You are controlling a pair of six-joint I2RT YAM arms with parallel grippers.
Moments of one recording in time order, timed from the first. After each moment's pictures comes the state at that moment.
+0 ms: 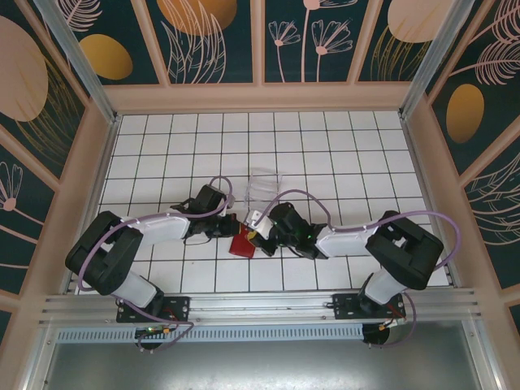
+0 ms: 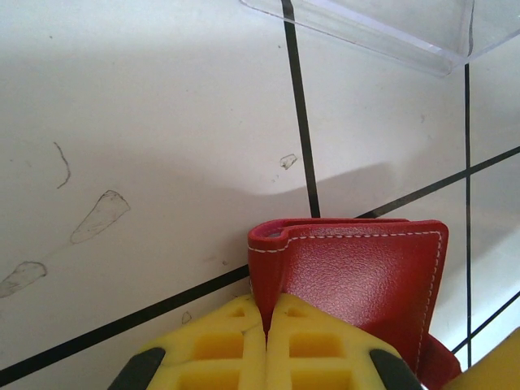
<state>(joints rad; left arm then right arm) -0.59 1.54 0.64 -0.14 0.36 -0.60 0.97 1.55 0.56 0.34 -0.23 -0.16</state>
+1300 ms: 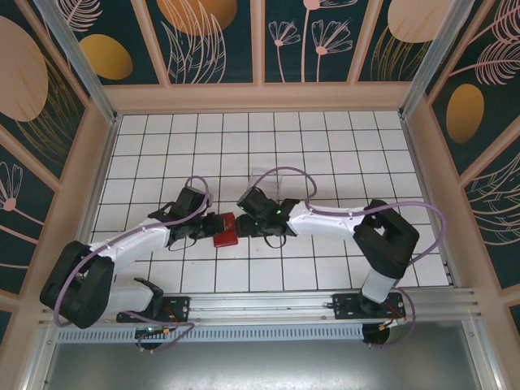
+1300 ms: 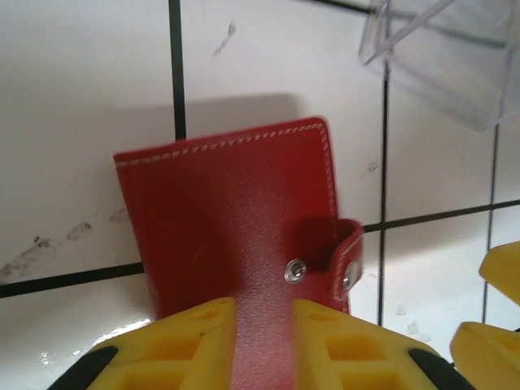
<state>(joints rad) -0.50 1.30 0.56 -0.28 0.26 -0.66 1.03 1.73 1.07 -0.38 0.02 0.80</state>
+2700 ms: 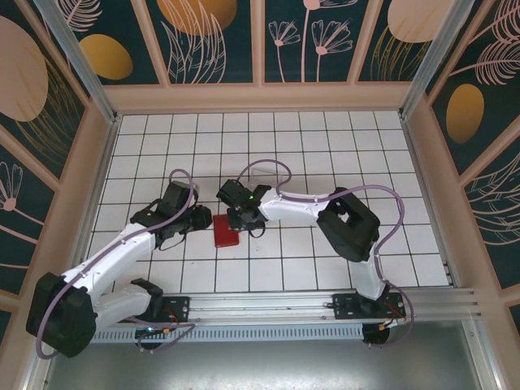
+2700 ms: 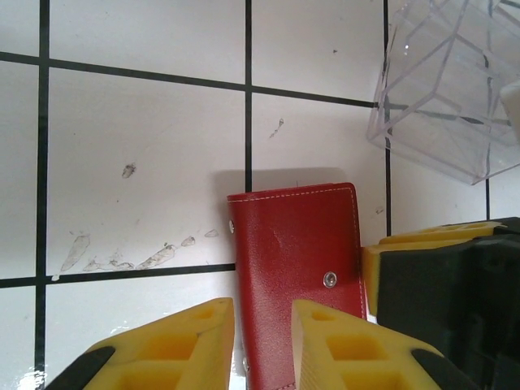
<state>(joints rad) -0.47 1.10 0.65 -0.50 0.09 -0.61 1.02 2.00 1.39 -0.61 0.03 0.82</state>
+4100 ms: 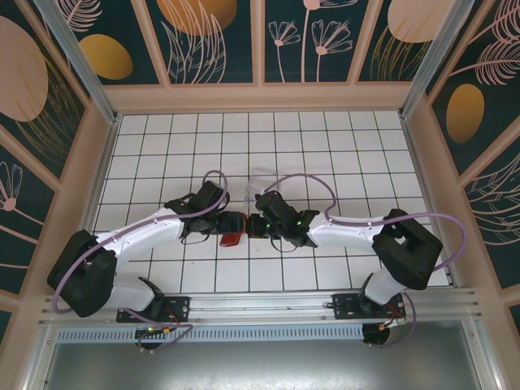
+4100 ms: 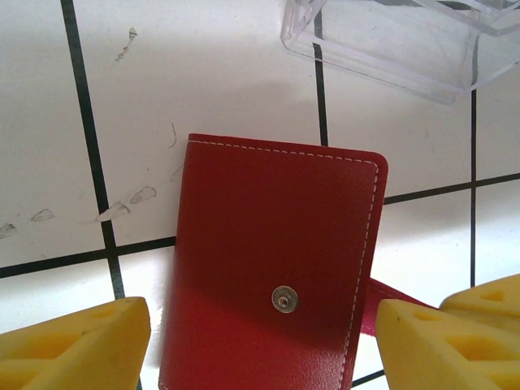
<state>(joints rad) -0.68 1.38 0.76 -0.47 0.11 -0.68 1.00 1.56 0.81 -0.01 -0.10 0.90</state>
